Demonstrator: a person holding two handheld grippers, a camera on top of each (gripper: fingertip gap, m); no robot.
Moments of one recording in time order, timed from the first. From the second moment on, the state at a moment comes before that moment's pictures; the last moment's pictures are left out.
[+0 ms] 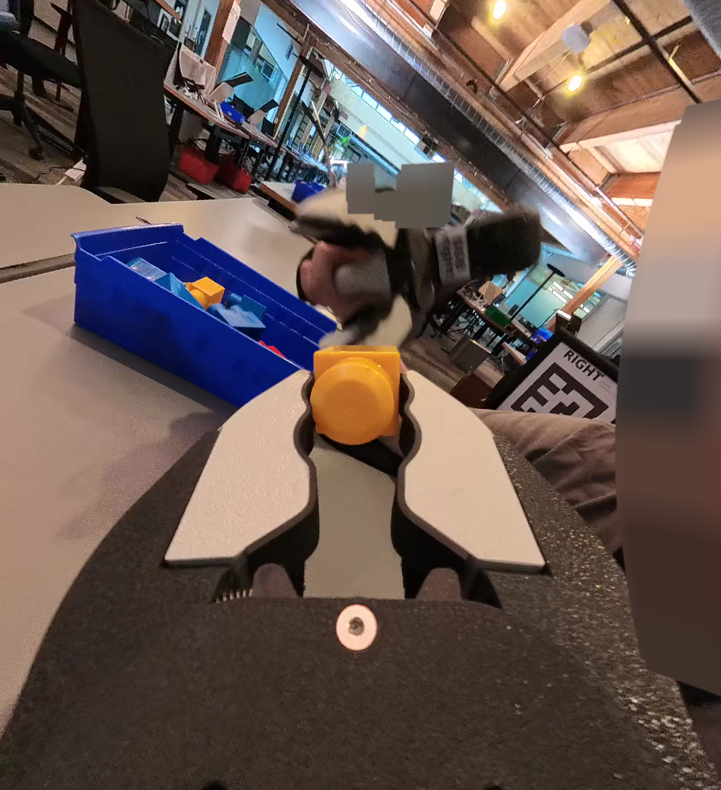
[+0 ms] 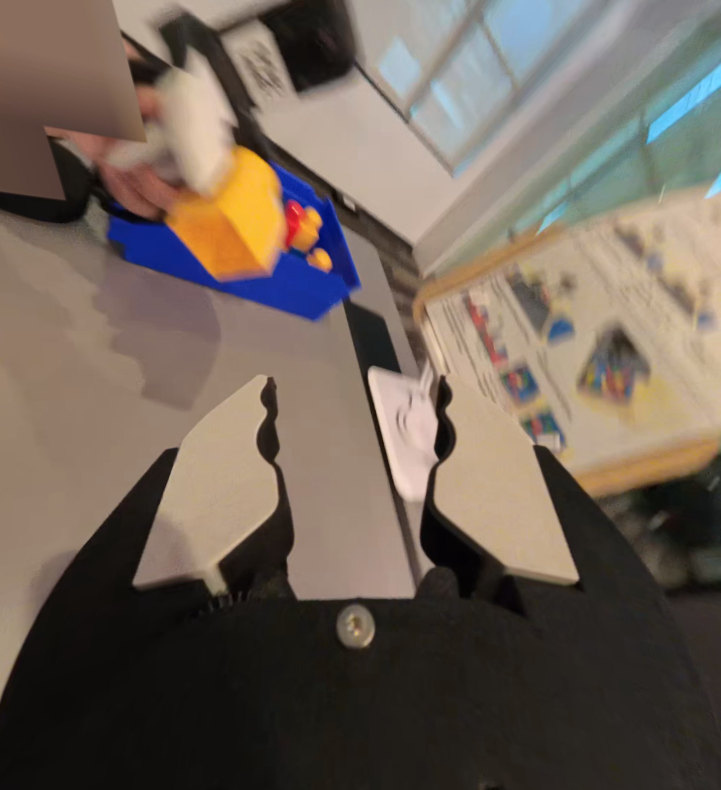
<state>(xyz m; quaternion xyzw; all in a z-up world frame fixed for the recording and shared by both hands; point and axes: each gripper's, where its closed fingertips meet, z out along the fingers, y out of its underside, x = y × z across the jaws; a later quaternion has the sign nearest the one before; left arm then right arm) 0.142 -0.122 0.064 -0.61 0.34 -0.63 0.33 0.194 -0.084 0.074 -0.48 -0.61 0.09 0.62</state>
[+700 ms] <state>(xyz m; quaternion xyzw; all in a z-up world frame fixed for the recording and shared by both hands) -0.016 -0.053 0.117 -0.71 0.26 -0.33 0.57 0.426 -0.029 -0.039 -0.84 -0.43 0.12 0.31</state>
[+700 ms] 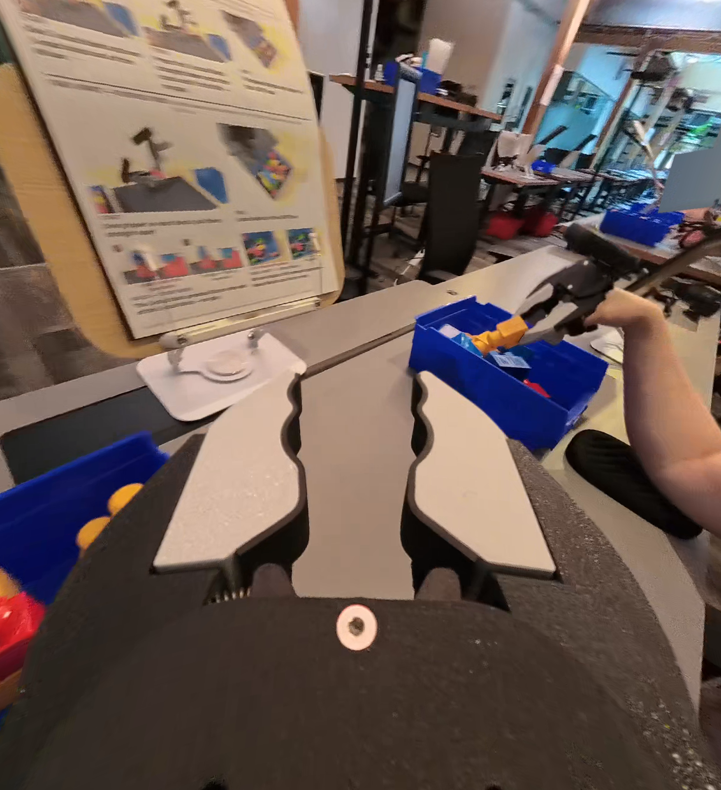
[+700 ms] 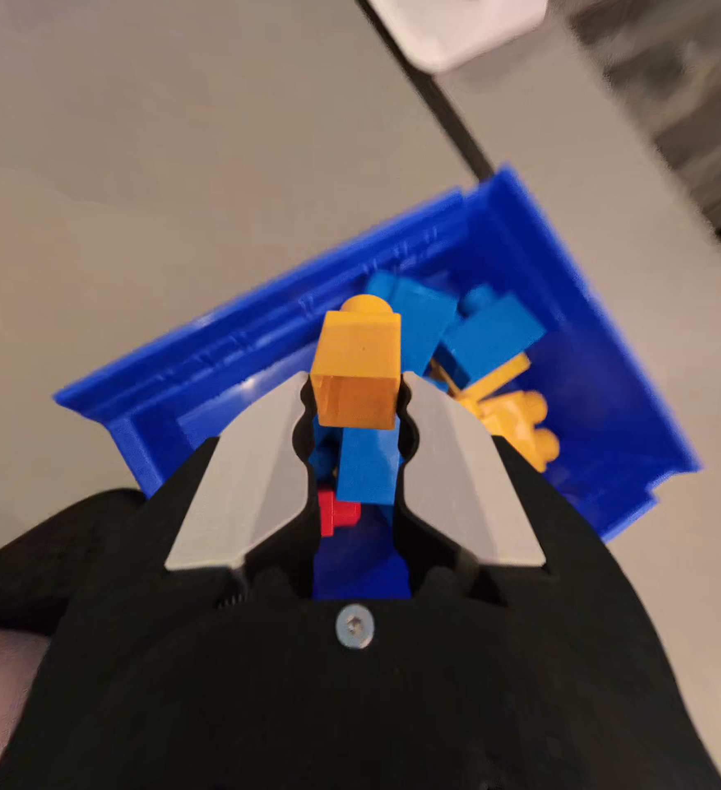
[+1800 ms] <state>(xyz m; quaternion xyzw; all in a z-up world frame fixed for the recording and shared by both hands) -0.194 0.060 -0.100 -0.91 0.19 0.07 0.36 0.390 0.014 -0.023 -0.80 -0.46 -0.01 0.39</state>
